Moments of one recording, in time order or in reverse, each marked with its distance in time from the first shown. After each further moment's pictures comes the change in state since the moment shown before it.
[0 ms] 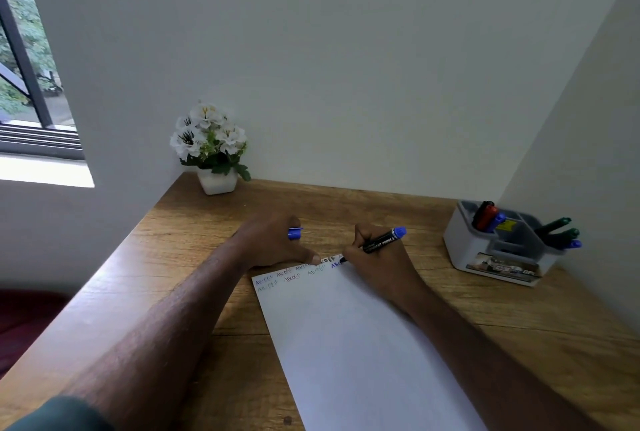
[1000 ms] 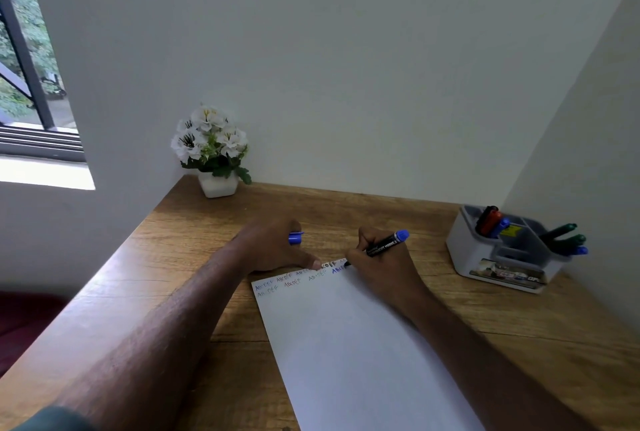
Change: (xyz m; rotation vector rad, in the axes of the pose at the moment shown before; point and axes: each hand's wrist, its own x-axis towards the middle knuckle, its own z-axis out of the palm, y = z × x) left_hand 0.002 -0.002 0.002 -0.028 -0.035 -0.017; right_hand 0.003 0.007 0.000 -0.012 0.034 -0.012
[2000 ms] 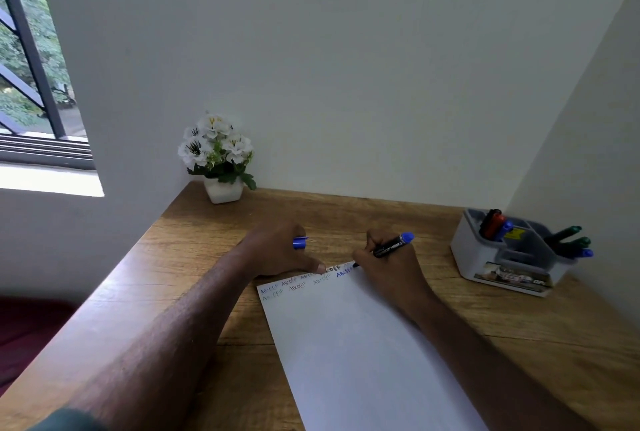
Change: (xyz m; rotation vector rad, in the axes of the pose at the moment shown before) left_hand -0.006 0.006 -0.005 0.018 -0.030 -0.025; right_hand -0.001 -0.006 -0.003 0.020 0.063 0.035
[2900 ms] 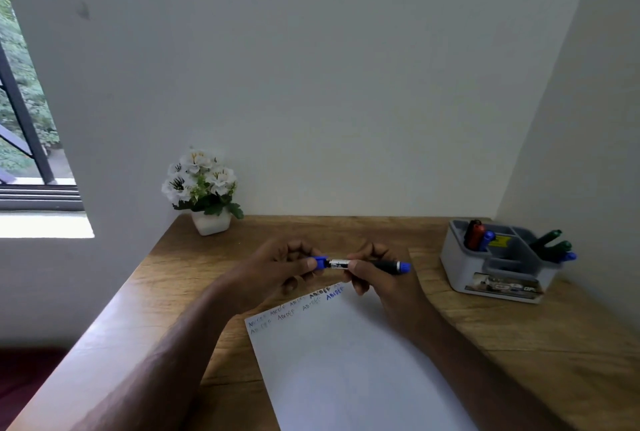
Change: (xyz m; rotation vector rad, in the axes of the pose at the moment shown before) left_hand -0.007 0.012 -0.002 -0.913 -0.155 0.193; right_hand -0.004 -0.005 -0.015 0.485 -0.107 -0.140
